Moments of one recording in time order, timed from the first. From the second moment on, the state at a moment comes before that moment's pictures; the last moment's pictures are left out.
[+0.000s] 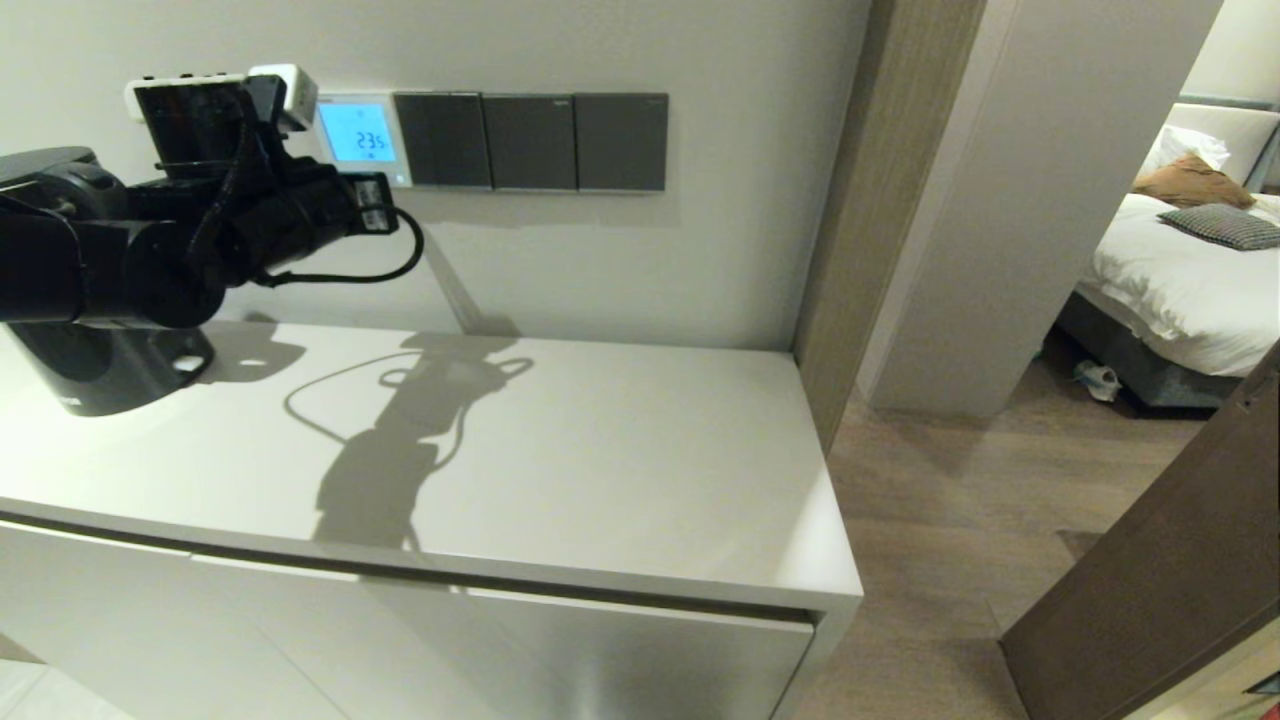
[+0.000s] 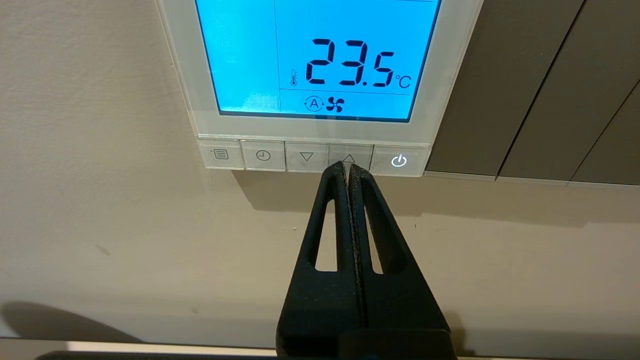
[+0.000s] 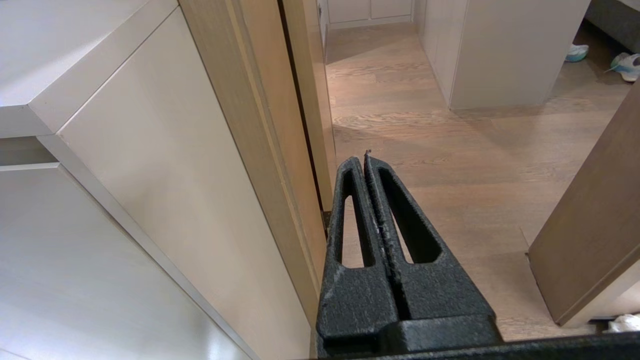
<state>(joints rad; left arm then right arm) -0.13 1.95 -1.54 -0.44 -0.01 -0.03 0.01 0.00 0.00 0.01 0.00 0.03</state>
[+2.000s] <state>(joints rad) -0.12 1.24 -0.94 -0.44 0.03 -0.02 0.01 0.00 0.00 0.01 0.00 0.03</state>
